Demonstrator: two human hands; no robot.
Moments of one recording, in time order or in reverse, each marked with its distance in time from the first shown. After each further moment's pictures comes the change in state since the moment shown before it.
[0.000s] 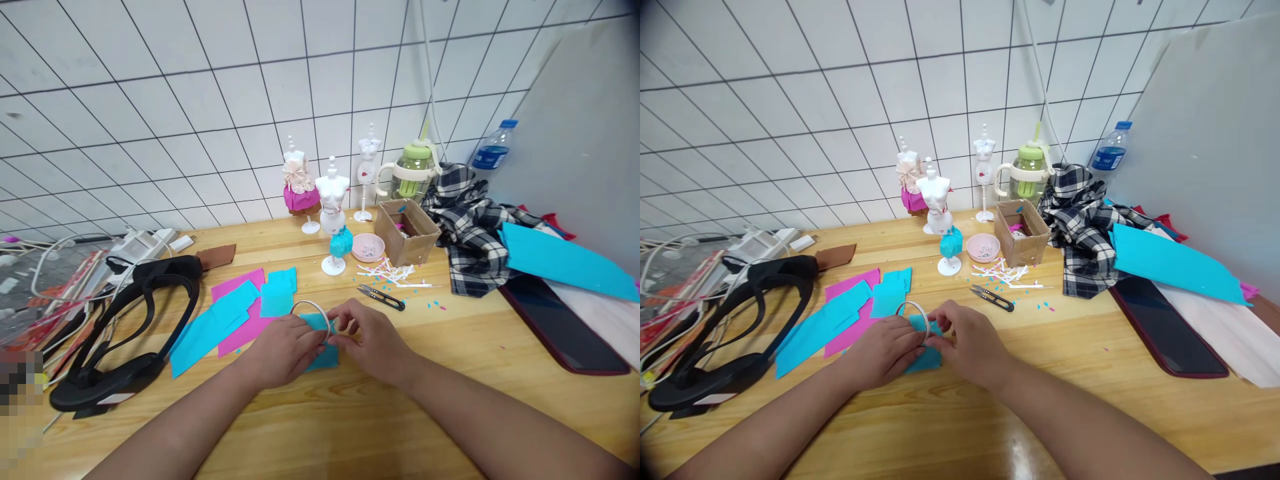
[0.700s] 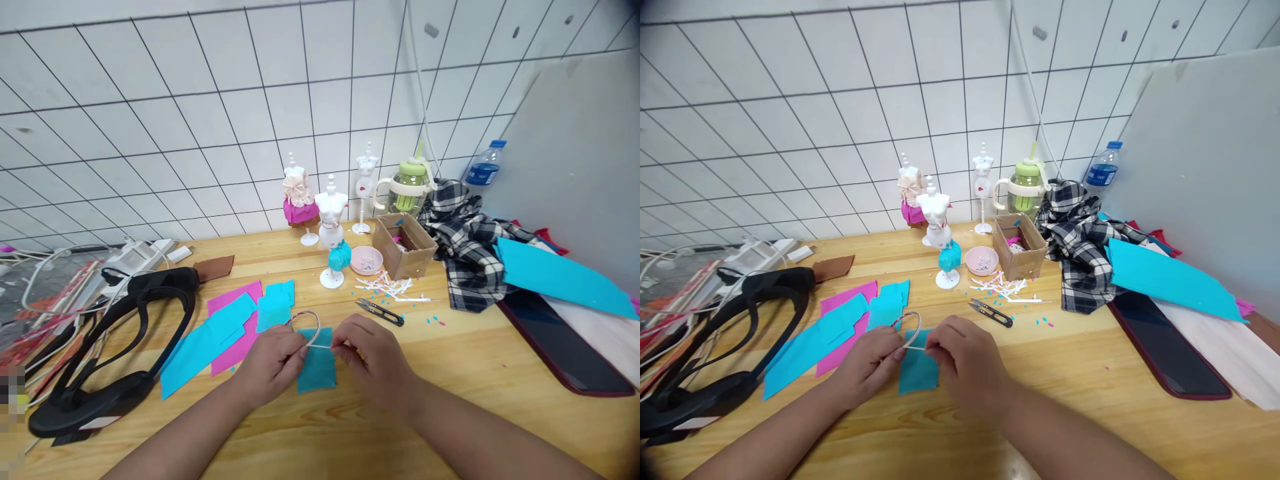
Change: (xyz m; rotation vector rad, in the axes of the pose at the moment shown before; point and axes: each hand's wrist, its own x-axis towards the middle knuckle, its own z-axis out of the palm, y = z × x) left_hand -0.004 -0.006 -0.001 -0.240 0.232 -0.185; right_hand -0.002 -0.012 -0.006 -0.117 0.081 -0.193
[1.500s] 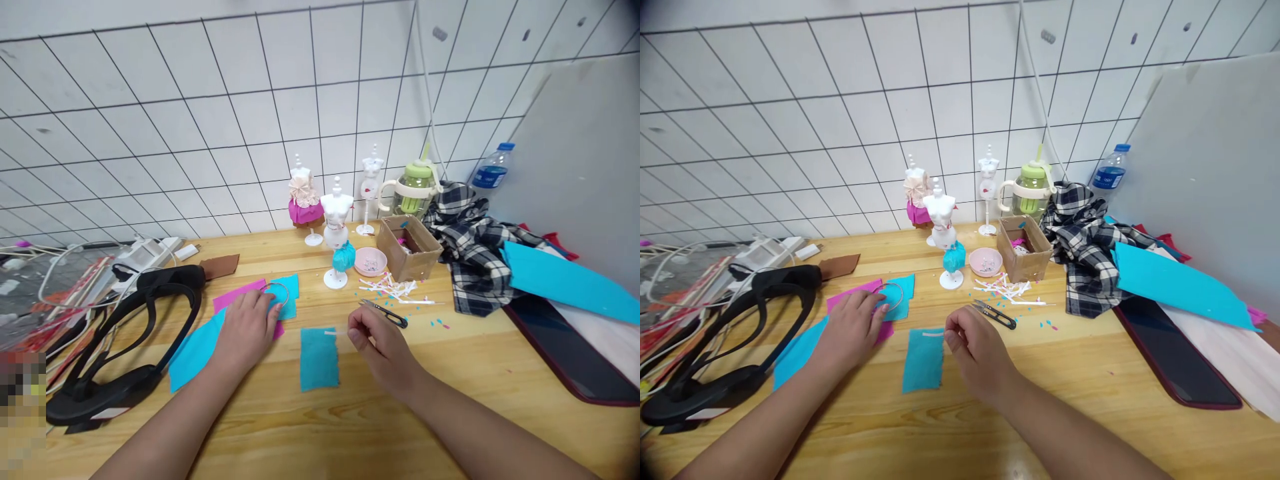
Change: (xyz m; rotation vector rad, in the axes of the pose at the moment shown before) left_hand 0.000 -0.035 -0.019 0.391 0.150 -0.436; right_hand 0.006 0.008 -0.008 0.151 0.017 0.183
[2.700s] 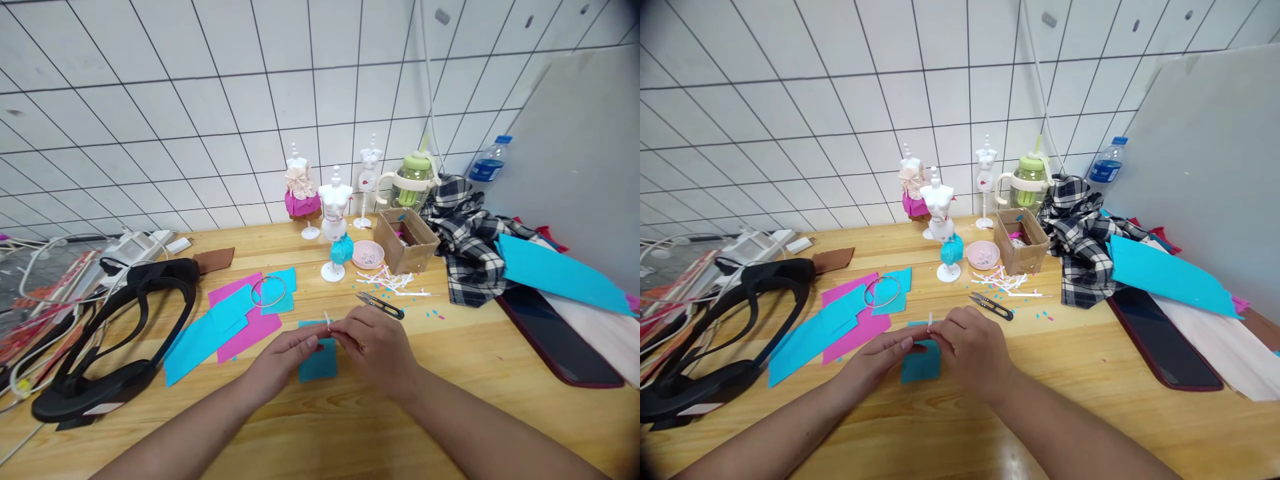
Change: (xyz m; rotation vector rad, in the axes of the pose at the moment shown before) left_hand -0.028 0.058 0.004 -1.300 -0.509 -0.125; right_hand -0.005 0.002 0.010 -0.475 0.016 -0.222
